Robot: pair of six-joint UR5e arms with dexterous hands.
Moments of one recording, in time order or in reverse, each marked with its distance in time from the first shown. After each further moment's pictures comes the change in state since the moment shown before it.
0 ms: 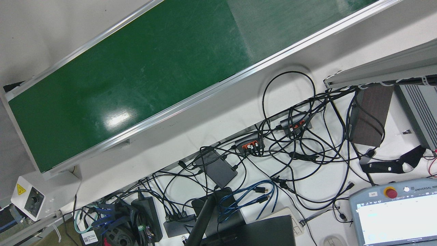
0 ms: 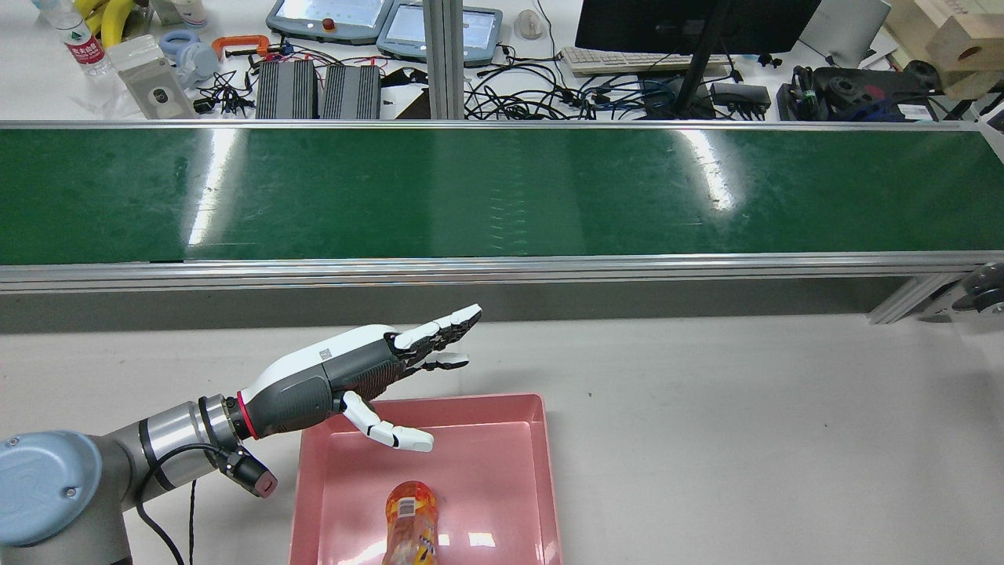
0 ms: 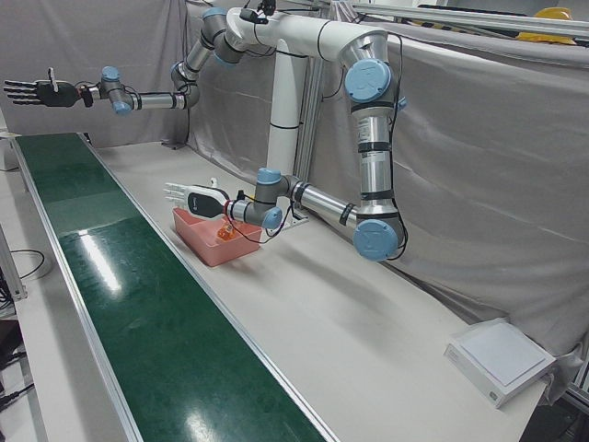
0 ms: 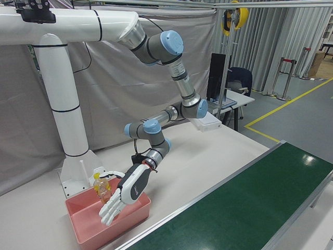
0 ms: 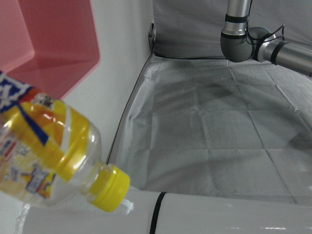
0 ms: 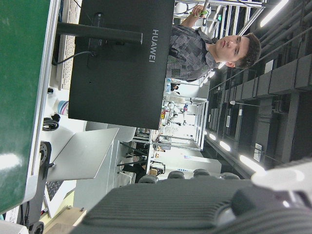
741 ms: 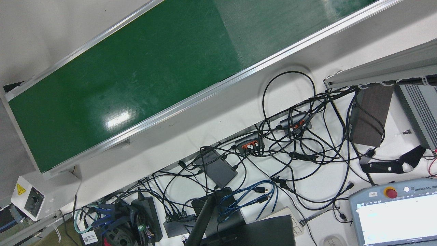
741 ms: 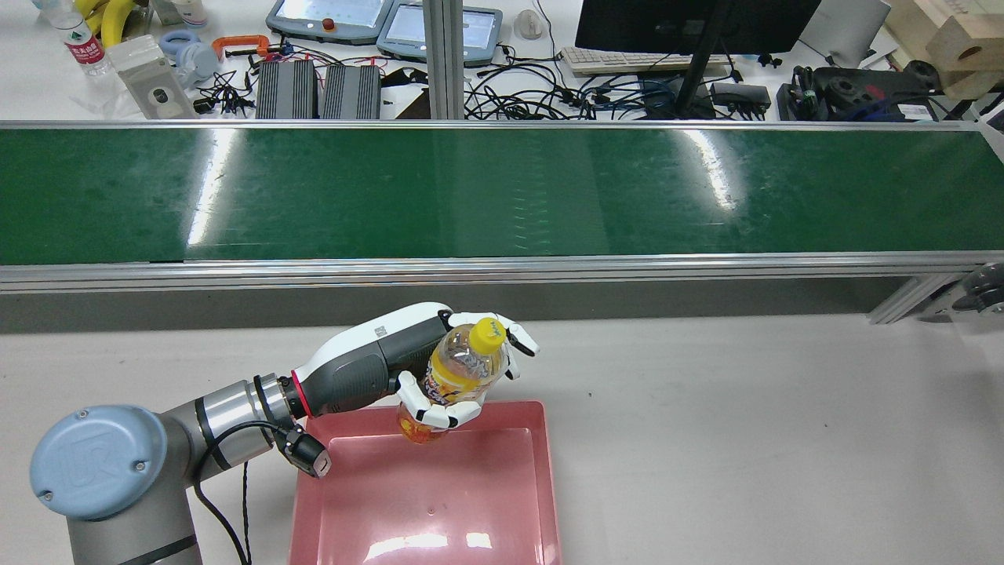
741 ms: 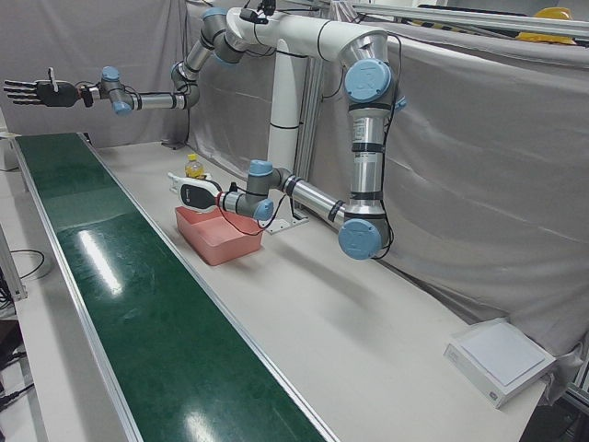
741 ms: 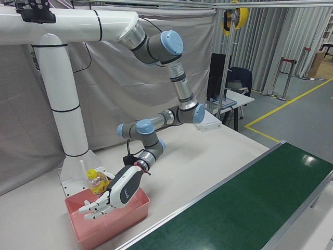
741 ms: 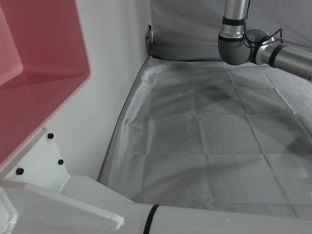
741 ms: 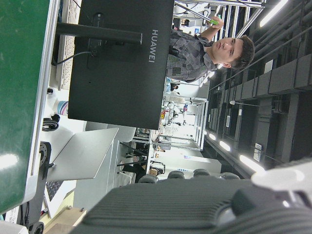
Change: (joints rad) left arm 0.001 -0.058 0.013 0.042 -0.002 -0.001; right arm 0.000 -0.001 0.001 0.000 0.000 0.002
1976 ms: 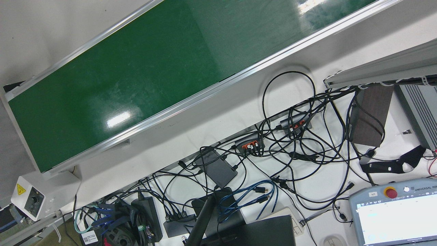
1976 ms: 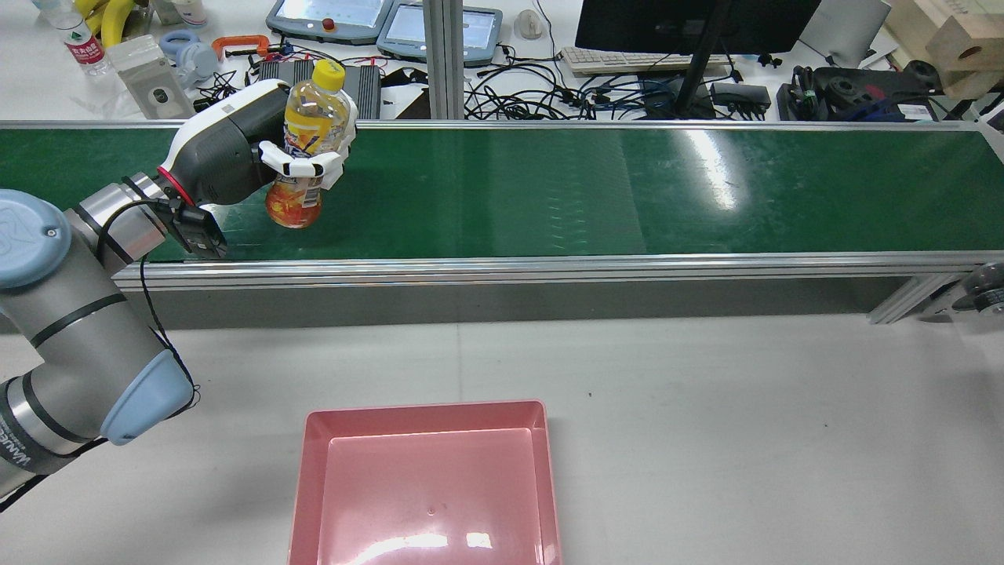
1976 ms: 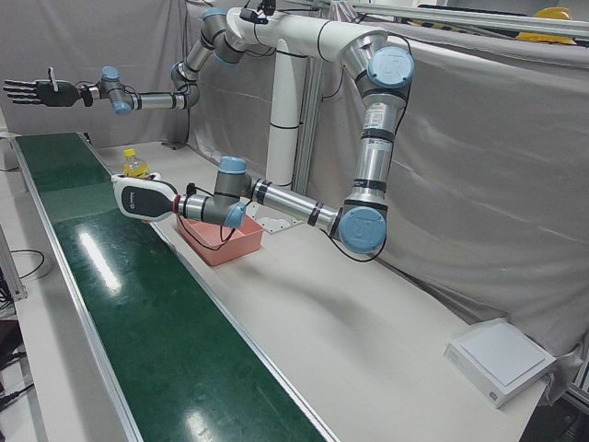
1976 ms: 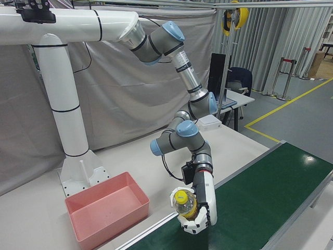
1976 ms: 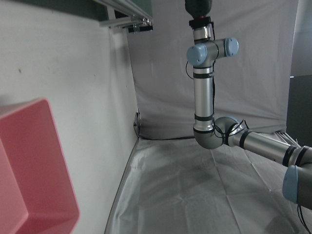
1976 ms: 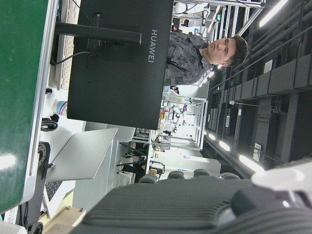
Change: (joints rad) left arm -0.303 -0.149 0.185 -0.025 0.004 -0.131; right arm 0.001 0.001 0.001 0.000 0.000 0.000
